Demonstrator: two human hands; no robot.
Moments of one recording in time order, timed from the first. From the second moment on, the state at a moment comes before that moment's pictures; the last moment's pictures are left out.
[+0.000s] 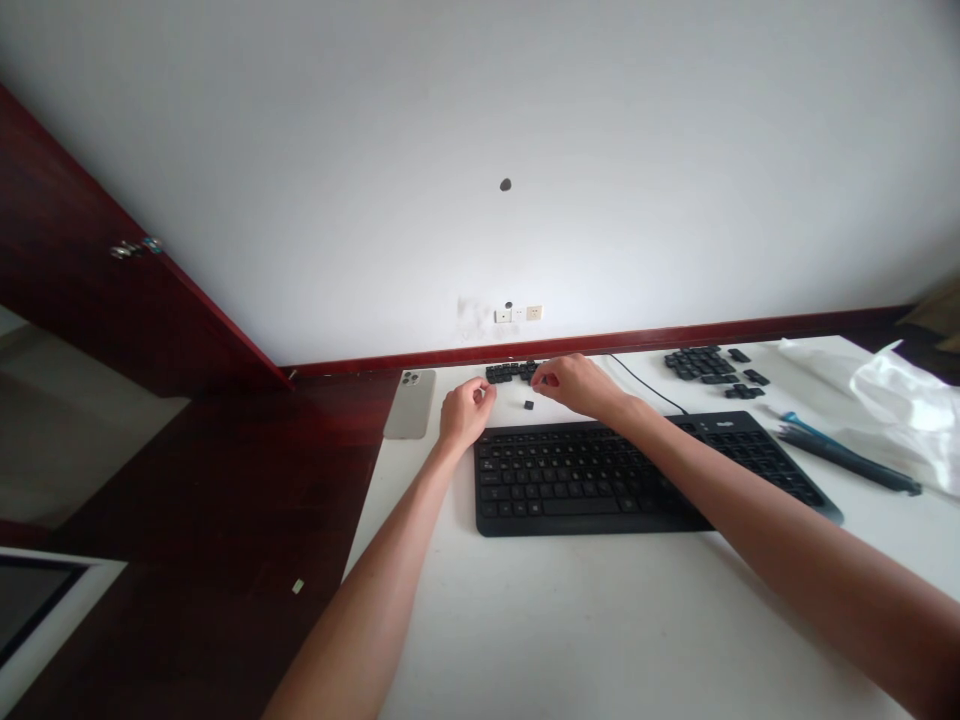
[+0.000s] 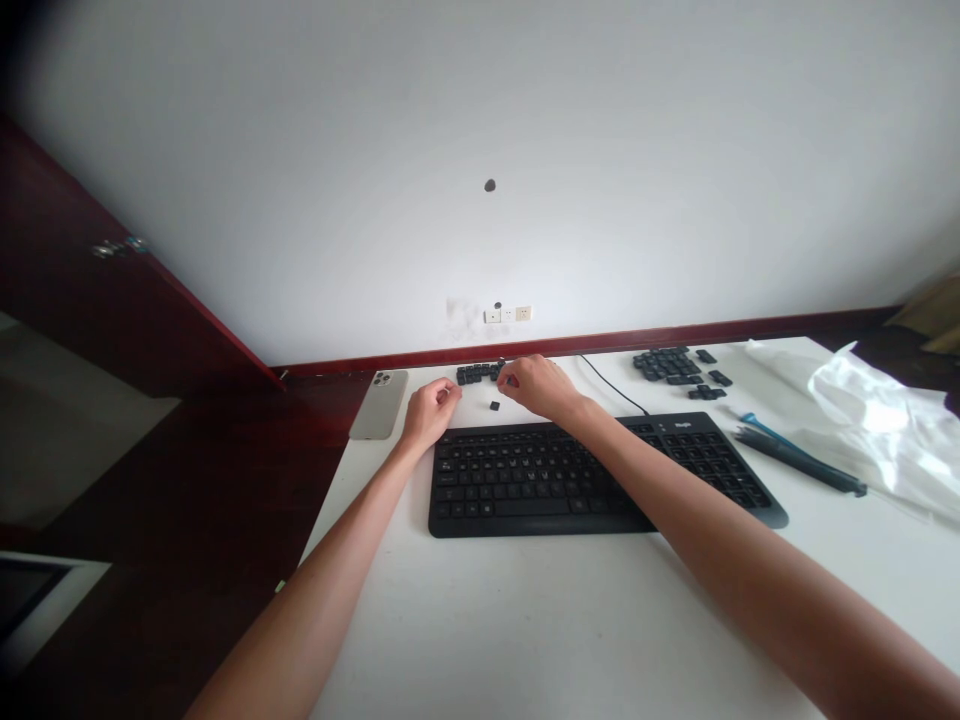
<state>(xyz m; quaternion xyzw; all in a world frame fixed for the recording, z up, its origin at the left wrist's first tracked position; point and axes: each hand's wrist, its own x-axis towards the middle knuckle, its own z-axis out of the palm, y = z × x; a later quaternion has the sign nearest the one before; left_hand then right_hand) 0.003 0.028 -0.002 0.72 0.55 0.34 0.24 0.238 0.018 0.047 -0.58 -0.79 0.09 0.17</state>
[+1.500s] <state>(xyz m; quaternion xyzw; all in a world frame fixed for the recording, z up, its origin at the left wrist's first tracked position) 0.003 0.027 -0.002 0.73 0.56 0.33 0.23 0.212 0.049 0.034 -0.59 -0.79 0.06 0.13</state>
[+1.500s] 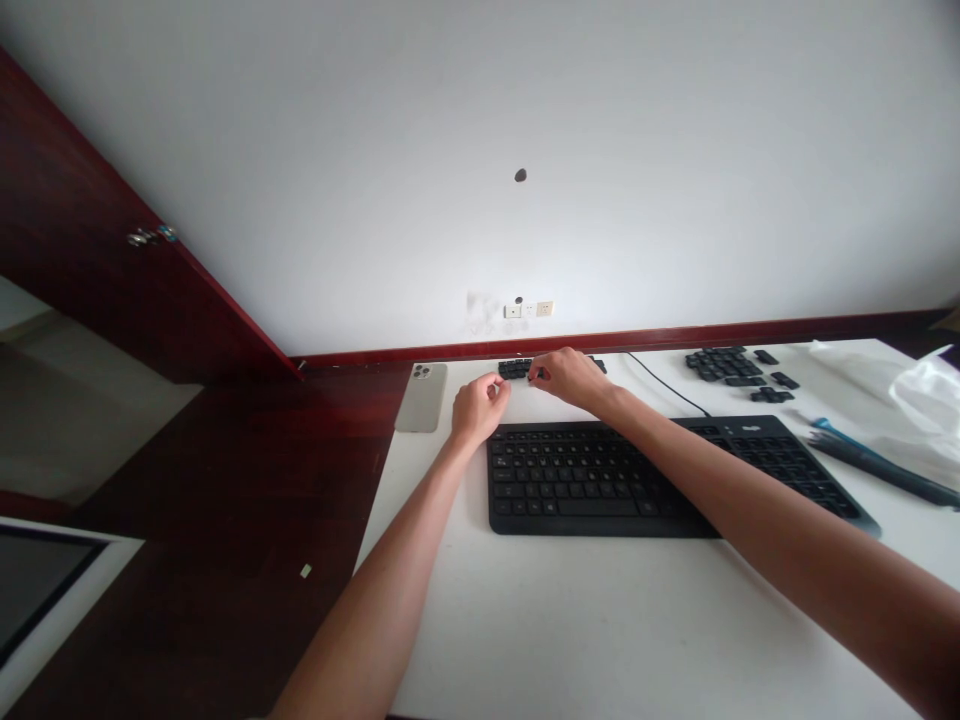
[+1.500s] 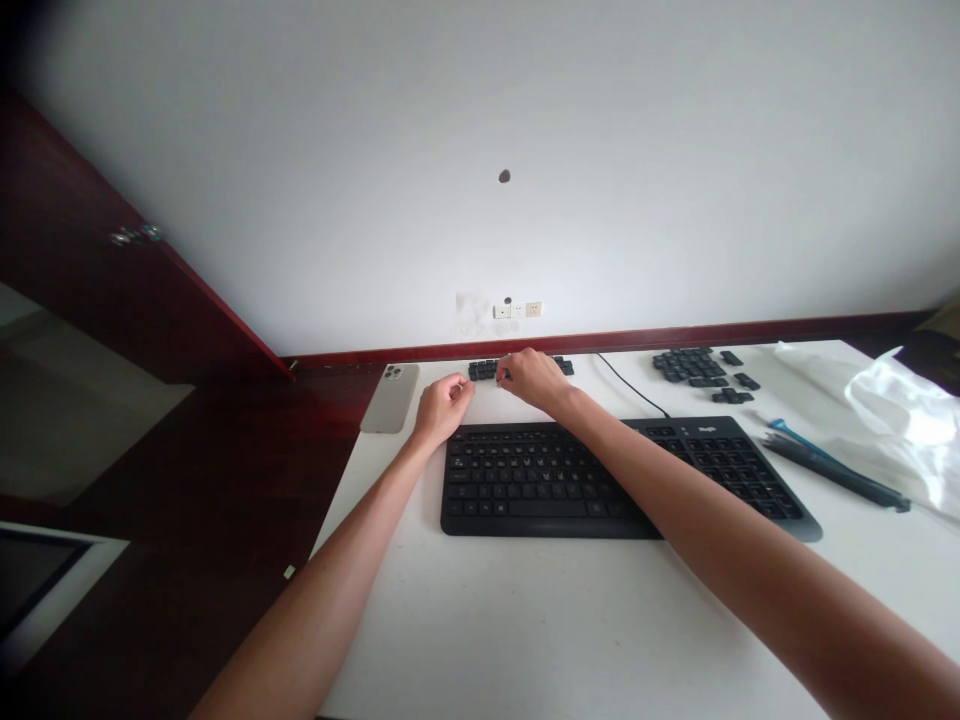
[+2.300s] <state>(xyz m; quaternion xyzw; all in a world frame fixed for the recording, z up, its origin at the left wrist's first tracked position) 0.003 0.026 -0.001 0.72 0.55 0.35 0.23 0.234 0.032 0.039 -0.60 -0.79 0.05 0.14</state>
